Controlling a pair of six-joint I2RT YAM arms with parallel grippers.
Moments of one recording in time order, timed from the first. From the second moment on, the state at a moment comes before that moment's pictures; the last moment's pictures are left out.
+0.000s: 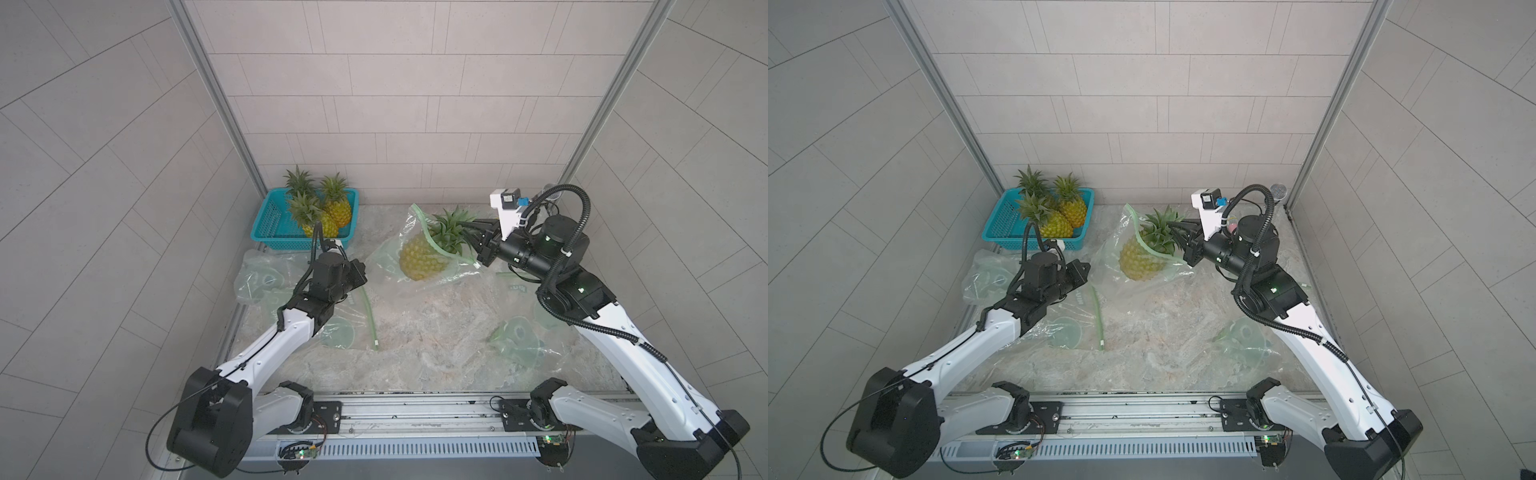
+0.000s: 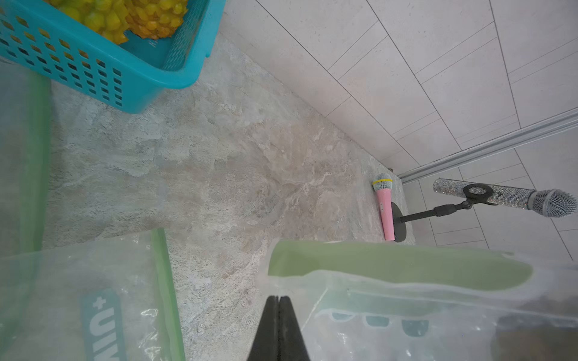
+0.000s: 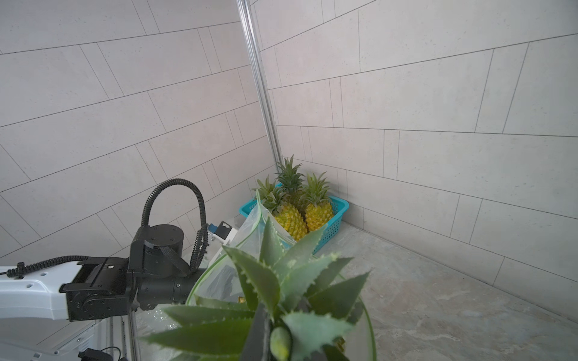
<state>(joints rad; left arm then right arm) -0.34 1.17 0.67 0.00 0.09 -0.76 0.43 1.03 1.19 -0.16 -0.40 0.22</state>
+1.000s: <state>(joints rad) -0.31 1.24 0.70 -0.03 0.12 -0.64 0.43 0.92 1.17 -0.16 -0.35 0.21</state>
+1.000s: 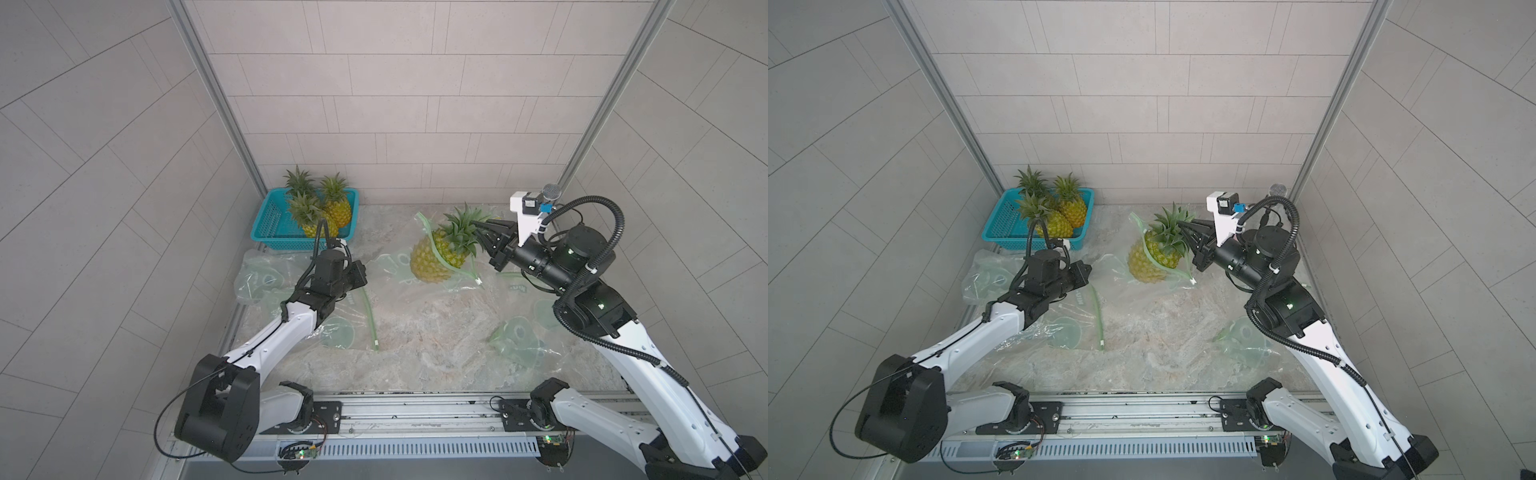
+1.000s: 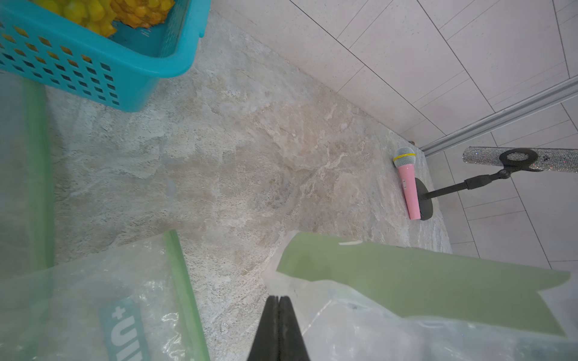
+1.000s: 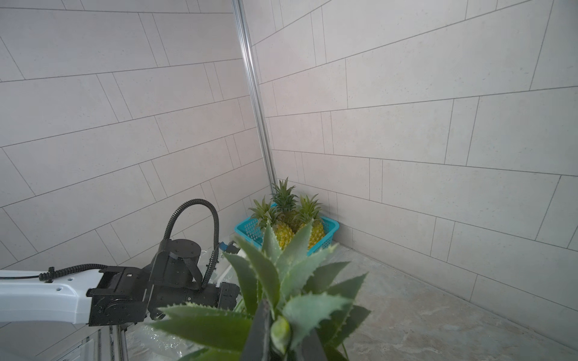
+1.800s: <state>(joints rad) -0.27 1.27 0.70 -0.03 0.14 -0.66 0.43 0.87 1.15 -0.16 -0.38 0.20</state>
